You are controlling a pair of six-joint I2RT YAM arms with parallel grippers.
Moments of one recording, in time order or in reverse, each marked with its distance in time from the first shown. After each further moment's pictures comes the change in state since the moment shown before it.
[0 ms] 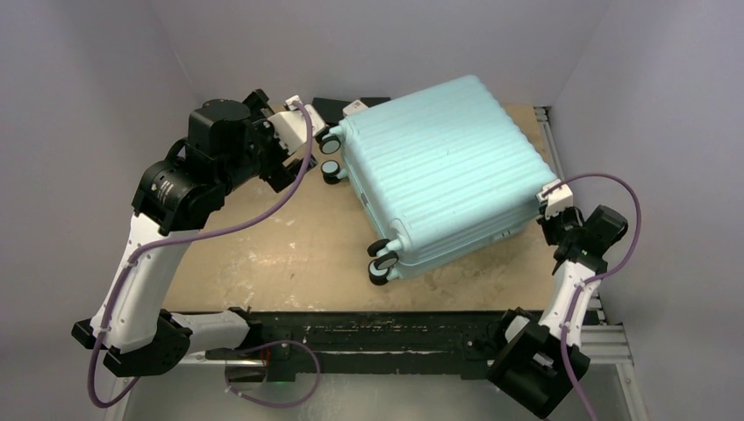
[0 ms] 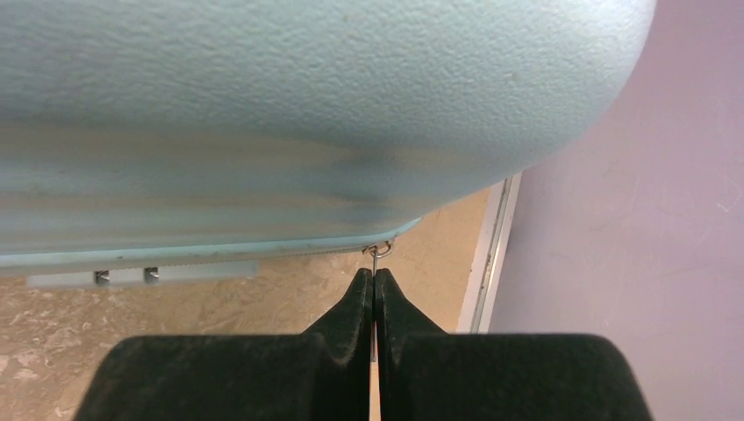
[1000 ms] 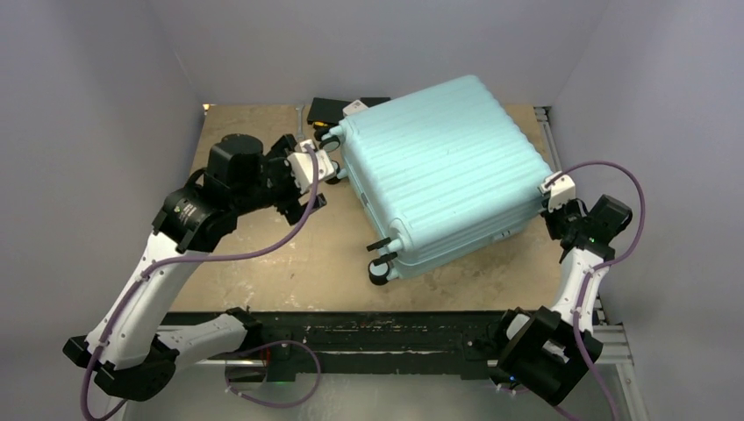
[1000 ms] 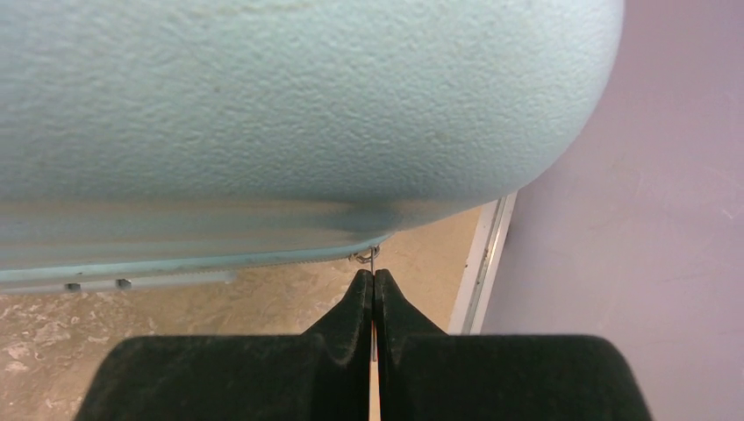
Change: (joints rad) left arm 0.000 -0.186 -0.455 0.156 0.344 -0.025; right arm 0.008 0.090 0.093 -0.058 0.049 -0.011
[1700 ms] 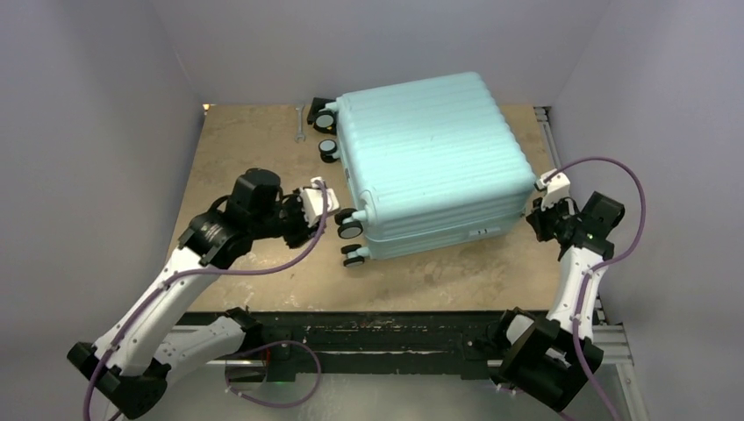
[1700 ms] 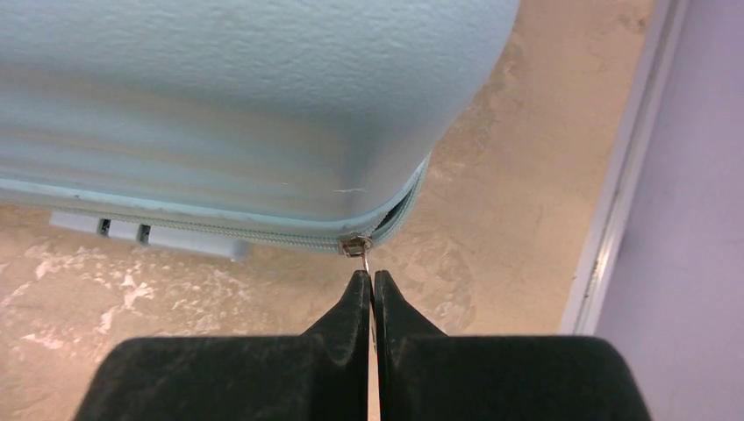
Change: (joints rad) left arm -0.016 -0.059 -0.302 0.120 0.154 -0.054; right arm 0.064 -0.019 0.053 -0.191 -0.054 0.135
